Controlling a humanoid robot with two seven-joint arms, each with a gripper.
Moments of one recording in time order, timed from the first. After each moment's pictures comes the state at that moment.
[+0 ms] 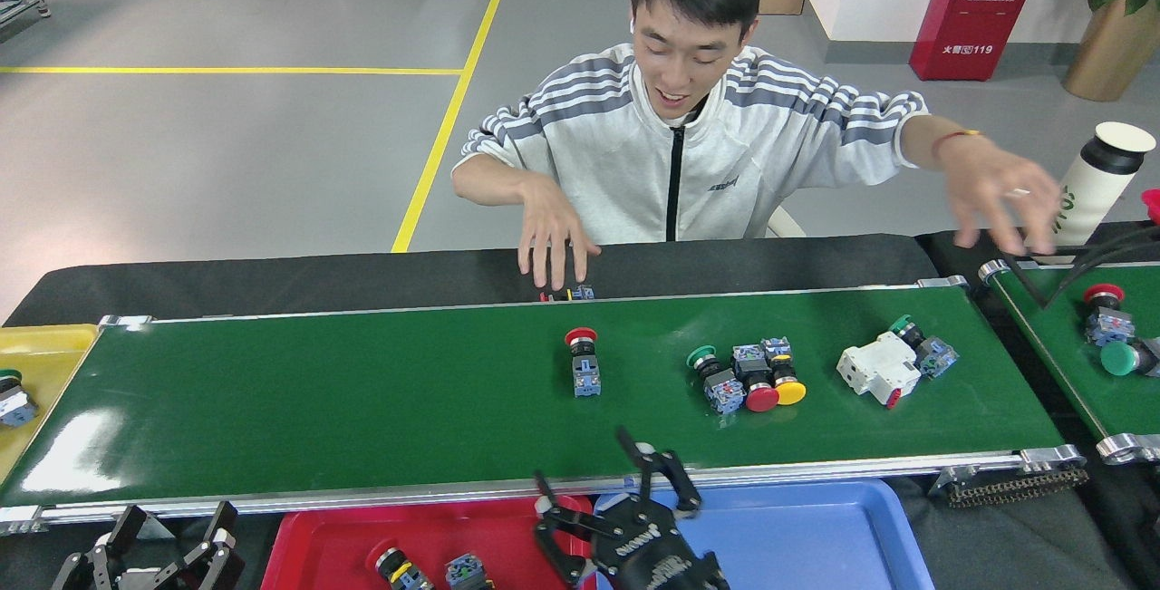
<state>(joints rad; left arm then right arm) 0.29 0.04 0.50 -1.71 -1.33 -0.54 -0.09 0.08 0.06 0.47 -1.58 1.43 0.27 -0.16</state>
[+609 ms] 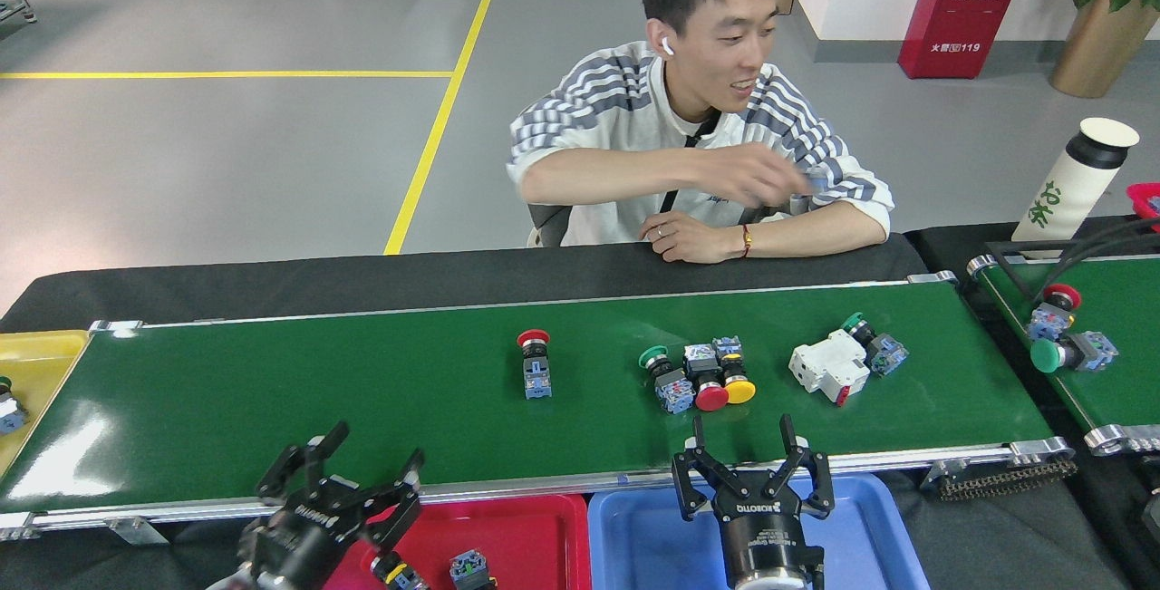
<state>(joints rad) -0.13 -0.01 0.06 -1.41 -1.60 -0.38 -0.15 -0.10 0.09 0.38 -1.37 1.43 0.33 -0.11</state>
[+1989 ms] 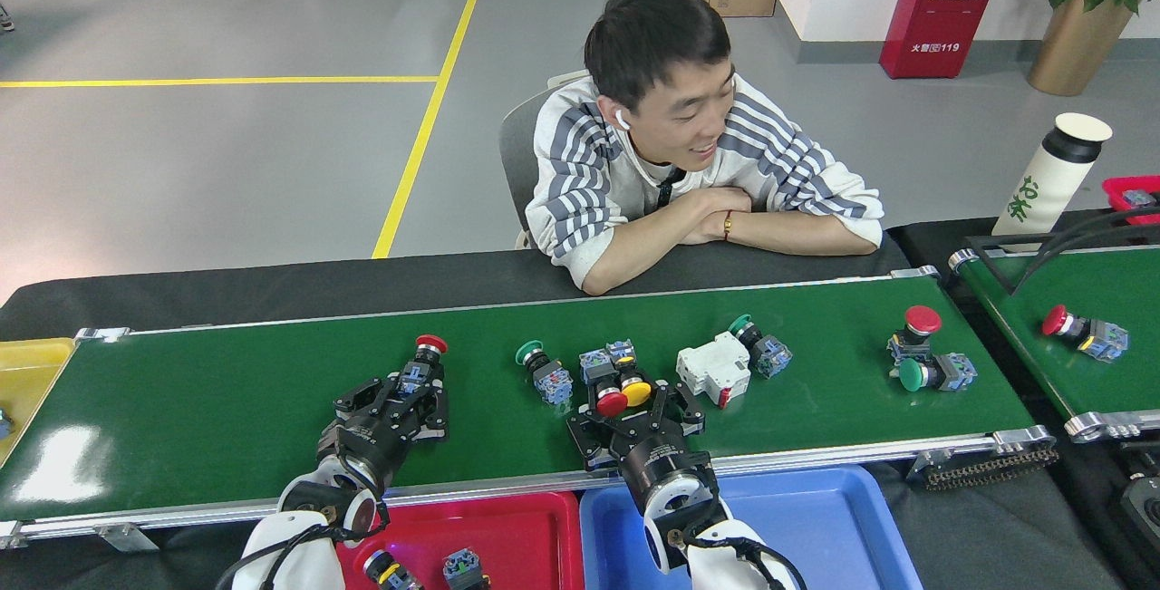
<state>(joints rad) -0.27 0.06 0.03 -1.21 -1.48 -0.34 -0.12 -0.36 0.14 0.53 -1.12 1.34 0.13 -0.06</state>
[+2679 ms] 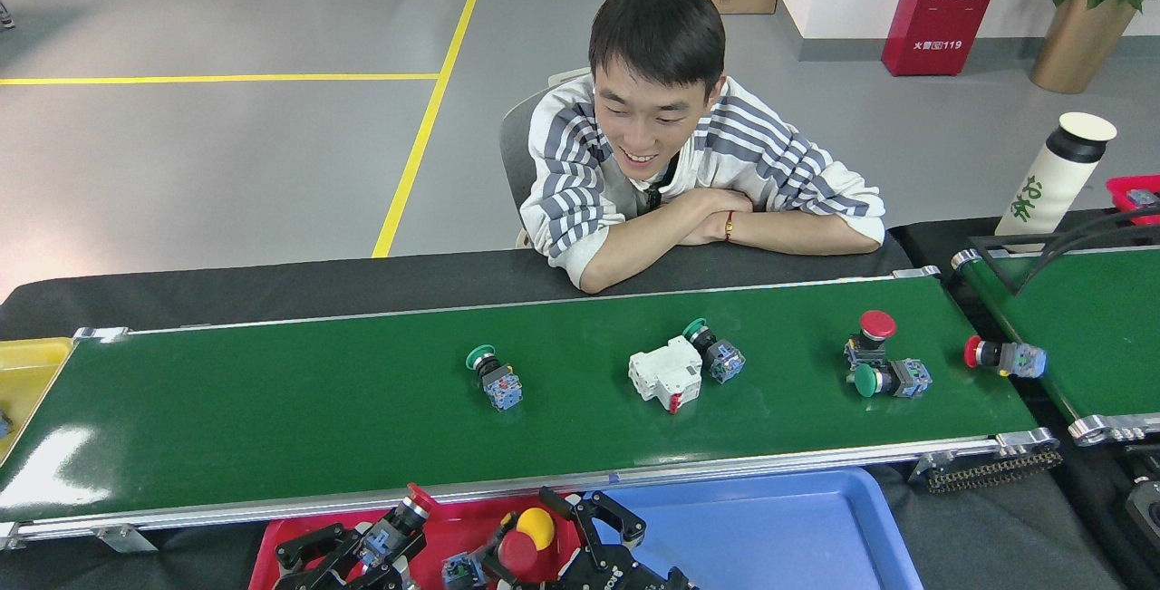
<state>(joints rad) 0.25 0.17 0.12 -1.74 -1.35 -0.78 -0.13 -0.06 0.03 0.62 -1.47 1.35 -0.37 -0.08</state>
